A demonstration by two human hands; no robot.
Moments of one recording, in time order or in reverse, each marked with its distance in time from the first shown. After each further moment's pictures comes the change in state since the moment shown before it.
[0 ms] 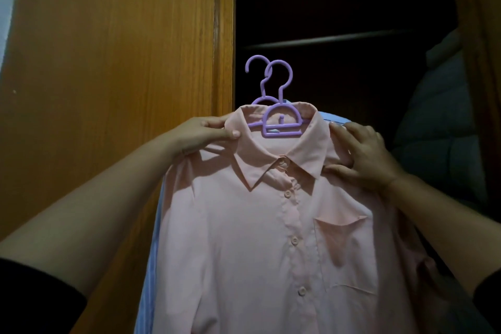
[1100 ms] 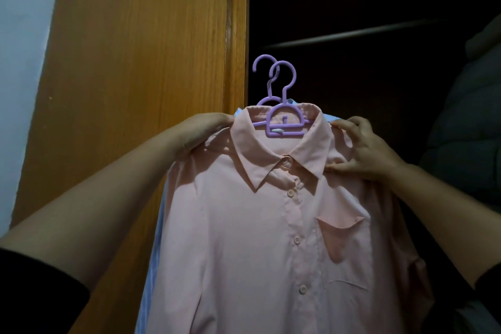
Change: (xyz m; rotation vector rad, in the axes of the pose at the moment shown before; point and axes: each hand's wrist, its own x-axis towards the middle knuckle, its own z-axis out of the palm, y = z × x) left_hand -0.003 0.014 0.000 -0.055 0.157 -0.122; right_hand 0.037 0.006 0.037 0.280 -0.078 0.058
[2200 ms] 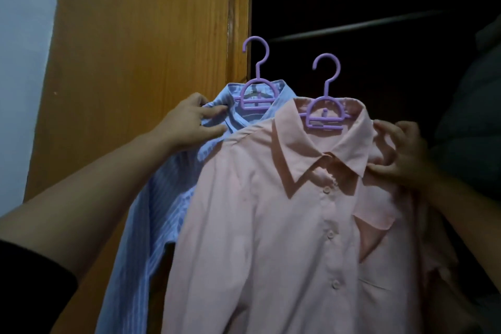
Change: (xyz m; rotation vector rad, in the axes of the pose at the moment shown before) left_hand 0.019 -0.027 -0.028 0.717 0.232 0.331; right_hand -0.035 0.055 0.001 0.013 0.295 -0.059
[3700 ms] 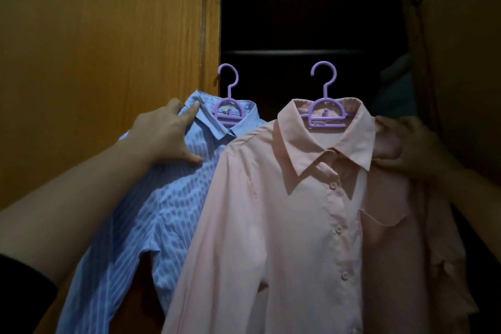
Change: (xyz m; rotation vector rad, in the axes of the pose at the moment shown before) left_hand 0.004 -0.010 0.010 0.415 0.009 0.121; right_hand -0.004 -0.046 -0.141 -0.498 -0.186 0.225
